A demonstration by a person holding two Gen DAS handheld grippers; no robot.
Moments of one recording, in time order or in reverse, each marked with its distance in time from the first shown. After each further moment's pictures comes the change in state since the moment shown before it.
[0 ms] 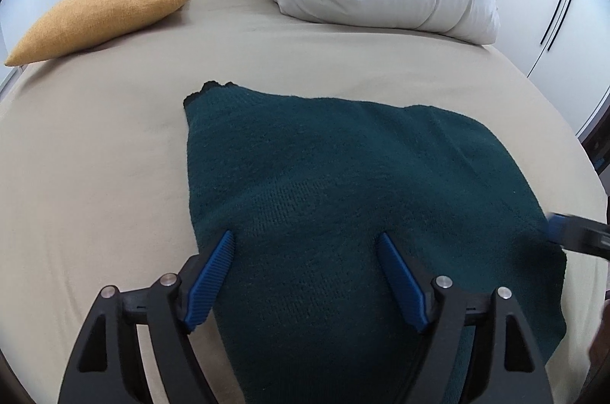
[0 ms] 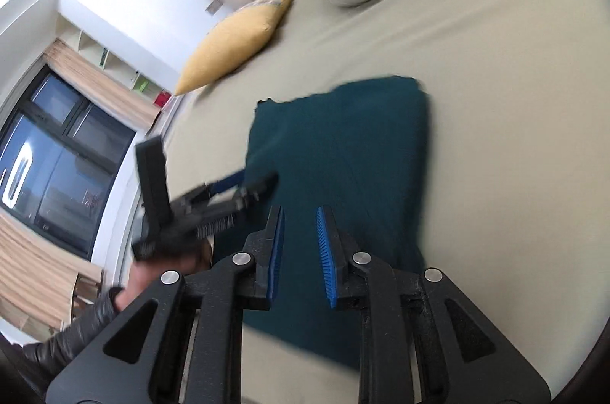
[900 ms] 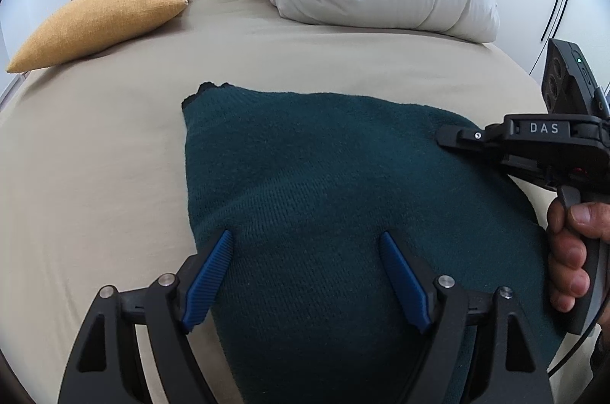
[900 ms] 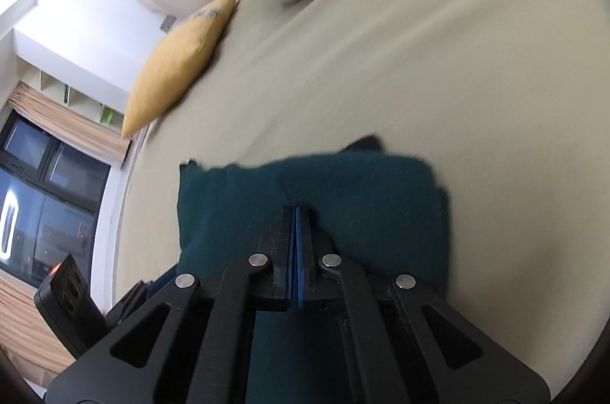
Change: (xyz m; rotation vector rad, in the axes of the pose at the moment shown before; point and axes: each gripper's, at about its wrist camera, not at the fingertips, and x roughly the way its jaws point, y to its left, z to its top) left arm 0.002 -0.004 -0.005 0.017 -0.030 0.024; right arm 0.059 -0.067 0.078 0.145 -0.038 -0.105
